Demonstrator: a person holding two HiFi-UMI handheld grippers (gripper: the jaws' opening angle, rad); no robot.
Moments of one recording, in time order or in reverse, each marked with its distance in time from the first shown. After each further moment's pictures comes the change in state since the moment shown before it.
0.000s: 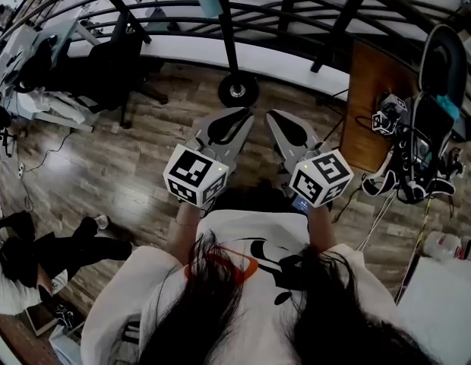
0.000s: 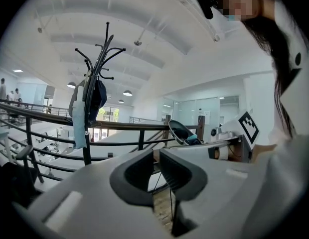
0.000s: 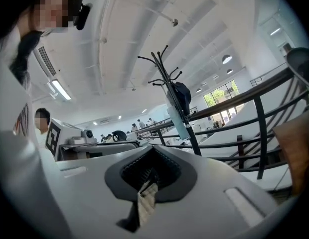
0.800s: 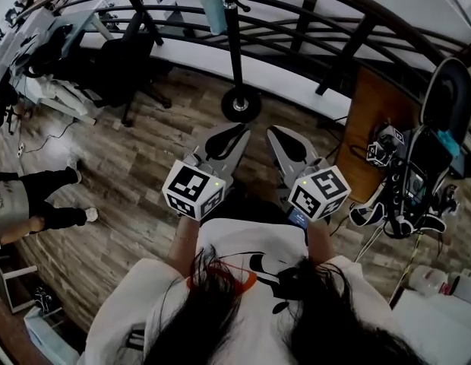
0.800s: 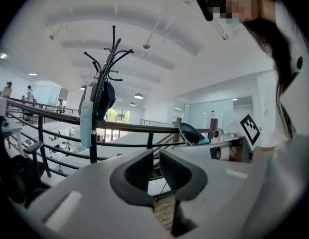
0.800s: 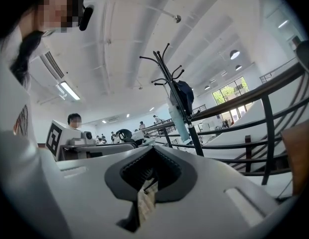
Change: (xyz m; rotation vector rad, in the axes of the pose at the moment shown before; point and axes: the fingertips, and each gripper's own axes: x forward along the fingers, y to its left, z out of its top) left arm 0.023 -0.002 0.000 -0.047 -0.040 0.138; right arm 0.005 -0.033 0.017 -0.023 0.016 0.097
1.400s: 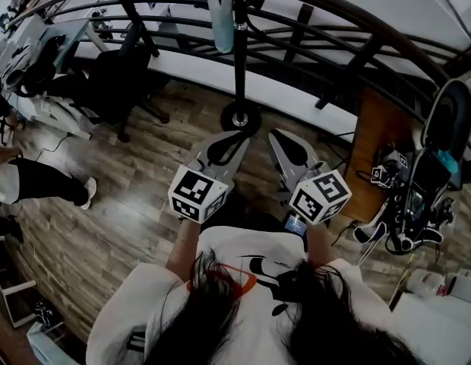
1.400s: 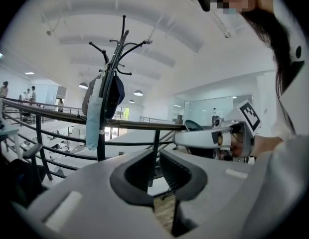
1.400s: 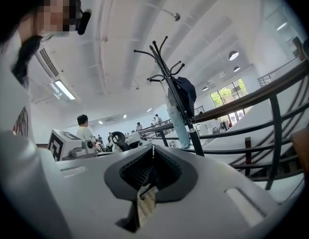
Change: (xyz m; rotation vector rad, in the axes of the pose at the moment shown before) left arm 0.027 0.098 0.000 0.011 0.043 -0.021; right arm 0.082 -0.020 0.018 0.008 -0.004 -0.025
